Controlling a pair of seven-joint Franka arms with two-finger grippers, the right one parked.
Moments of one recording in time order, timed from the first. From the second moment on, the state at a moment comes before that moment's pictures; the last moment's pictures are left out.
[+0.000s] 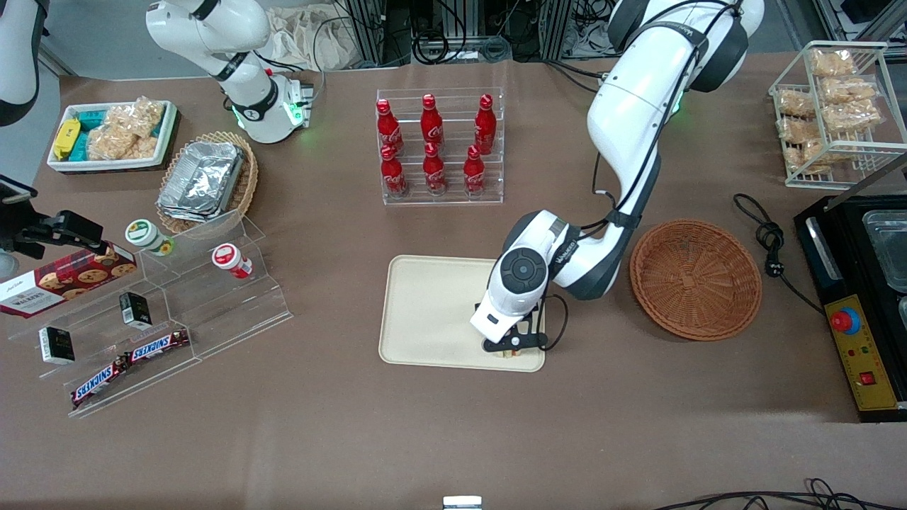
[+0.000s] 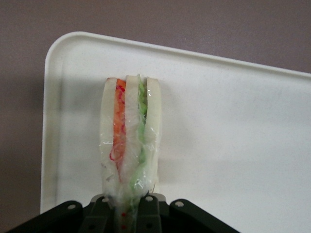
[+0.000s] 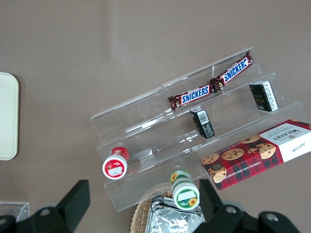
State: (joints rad) arm -0.52 0.84 -0.12 -1.33 0.04 2.15 -0.70
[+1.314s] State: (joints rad) arm -0.51 0.60 -0.04 -1.34 0.04 1.85 -0.60
